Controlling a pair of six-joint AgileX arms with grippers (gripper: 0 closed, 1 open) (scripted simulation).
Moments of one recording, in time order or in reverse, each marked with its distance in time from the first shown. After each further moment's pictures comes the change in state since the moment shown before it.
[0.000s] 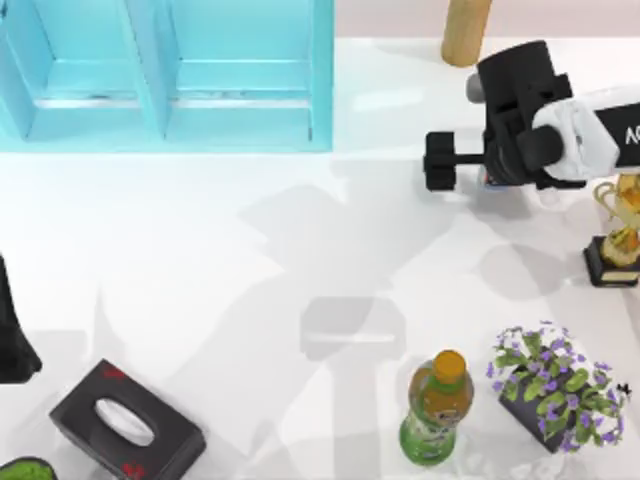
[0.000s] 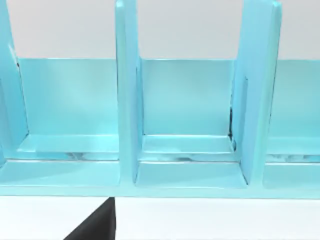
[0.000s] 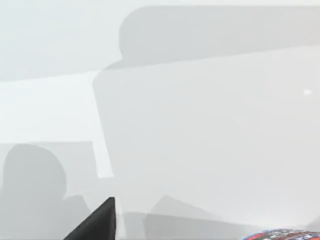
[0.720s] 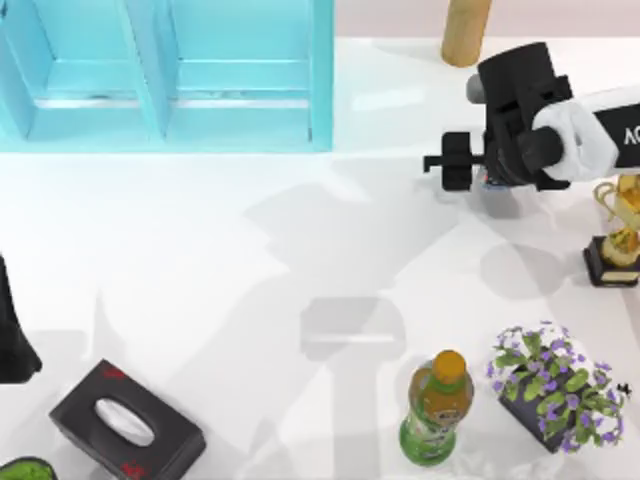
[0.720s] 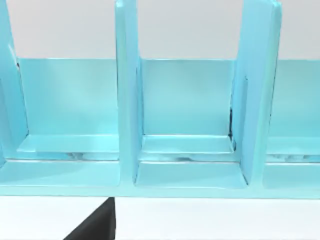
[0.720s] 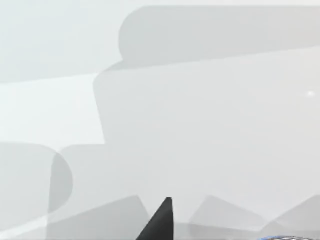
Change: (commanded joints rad) left arm 0.000 0.000 0.000 0.000 0.000 0.000; right arm -0.002 0.007 -0.001 0.008 -0.001 -0.002
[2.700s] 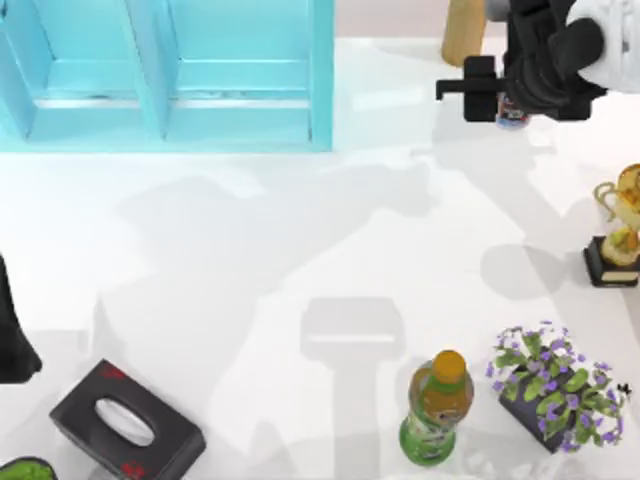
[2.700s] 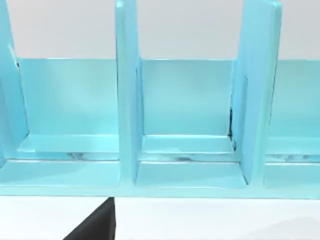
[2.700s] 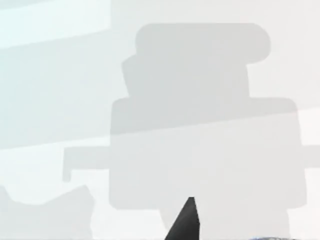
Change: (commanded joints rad) left arm 0.000 0.000 0.000 0.000 0.000 0.000; right arm 0.001 -0.157 0.177 -0.336 -0.005 -0.001
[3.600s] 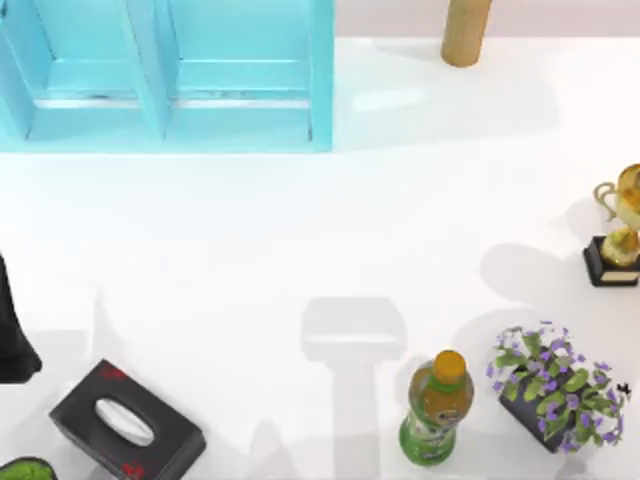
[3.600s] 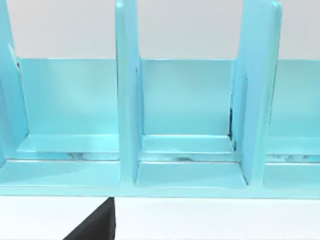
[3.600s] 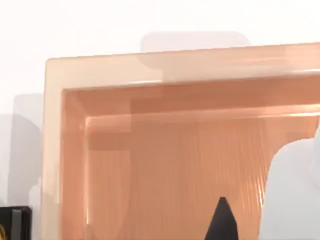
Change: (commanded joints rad) left arm 0.000 0.000 0.000 0.000 0.000 0.000; right arm -0.703 -0.545 -0.483 -0.045 -0.426 -0.497
